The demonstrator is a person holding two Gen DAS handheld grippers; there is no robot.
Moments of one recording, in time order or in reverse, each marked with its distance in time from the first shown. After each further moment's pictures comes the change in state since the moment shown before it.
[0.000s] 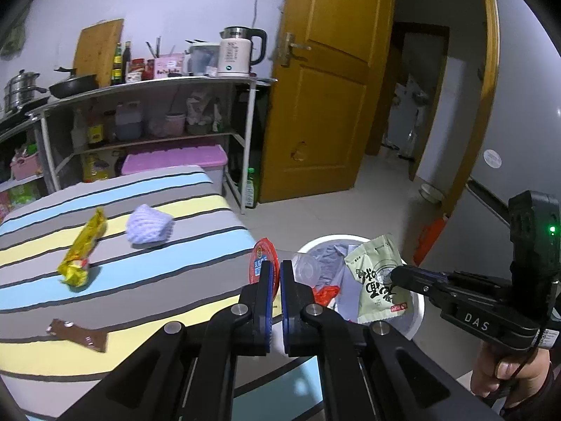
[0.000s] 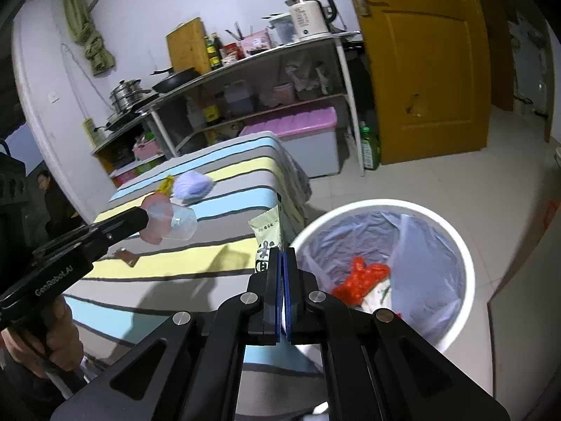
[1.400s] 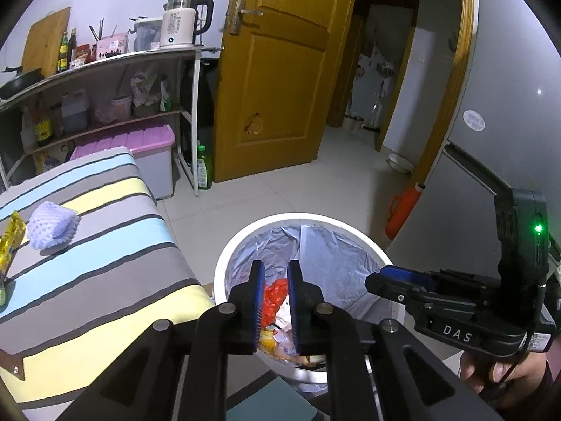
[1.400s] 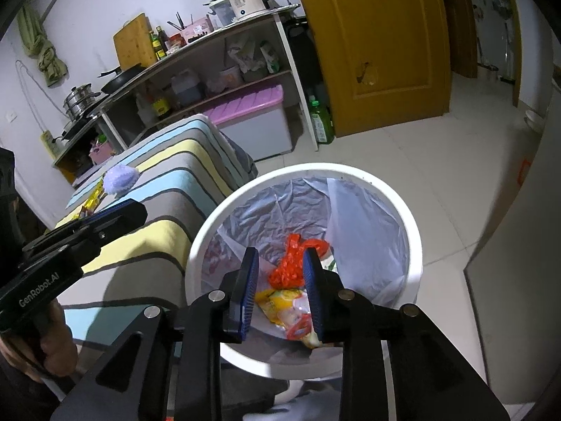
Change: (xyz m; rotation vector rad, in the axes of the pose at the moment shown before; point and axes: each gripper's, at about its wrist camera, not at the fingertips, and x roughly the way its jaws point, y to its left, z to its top) left arm 0.085 -0.053 -0.008 0.072 0.098 -0.140; right arm 0.017 -0.072 -0.011 0.107 0.068 -0.129
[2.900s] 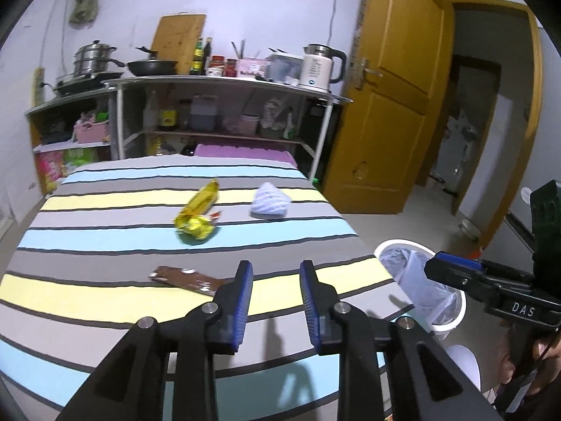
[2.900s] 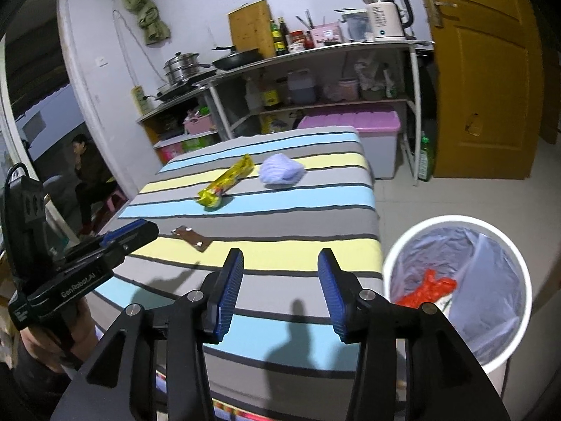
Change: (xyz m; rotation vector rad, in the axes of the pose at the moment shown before) left arm -0.188 0.133 -0.077 -0.256 -0.173 0.322; right arm -0.021 0.181 -0.013 -0.285 -0.028 0.283
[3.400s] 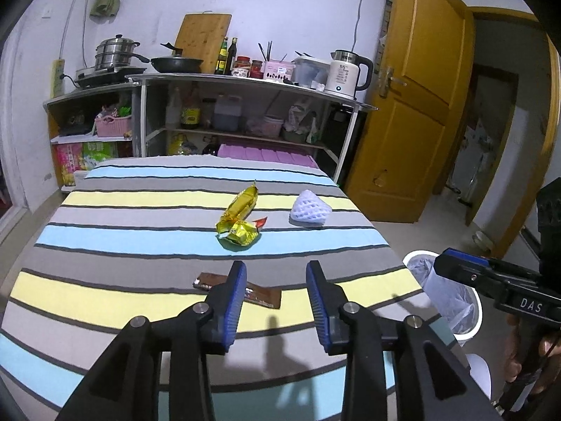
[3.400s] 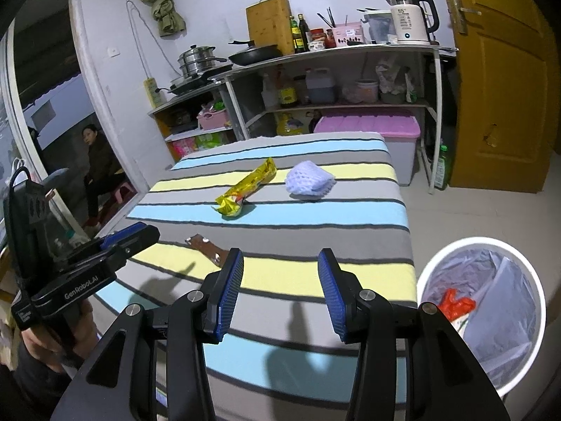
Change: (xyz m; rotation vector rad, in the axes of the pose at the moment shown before) left arm 0.002 0.037 0.011 -0.044 -0.008 0.056; right arm 0.030 0.025 0.023 -0.039 0.009 0.035
